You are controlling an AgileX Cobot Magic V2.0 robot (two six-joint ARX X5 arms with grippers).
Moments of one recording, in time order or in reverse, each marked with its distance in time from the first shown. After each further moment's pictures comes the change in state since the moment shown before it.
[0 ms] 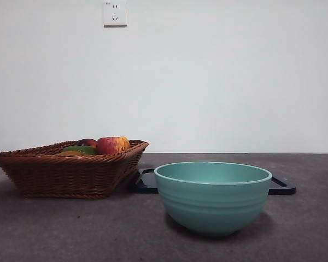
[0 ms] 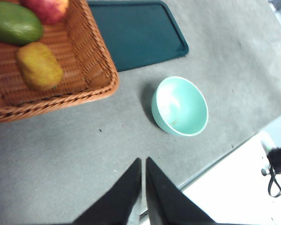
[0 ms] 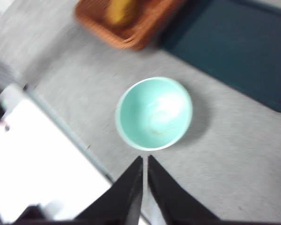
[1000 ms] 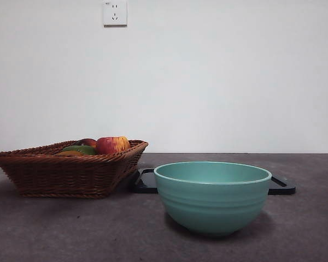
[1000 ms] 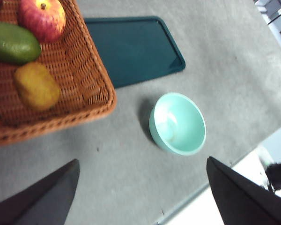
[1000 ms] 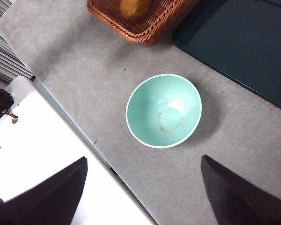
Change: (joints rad) left arm -0.037 0.050 0.003 0.119 -0.021 -0.080; right arm 0.041 0.001 0.000 -0.001 0.000 0.003
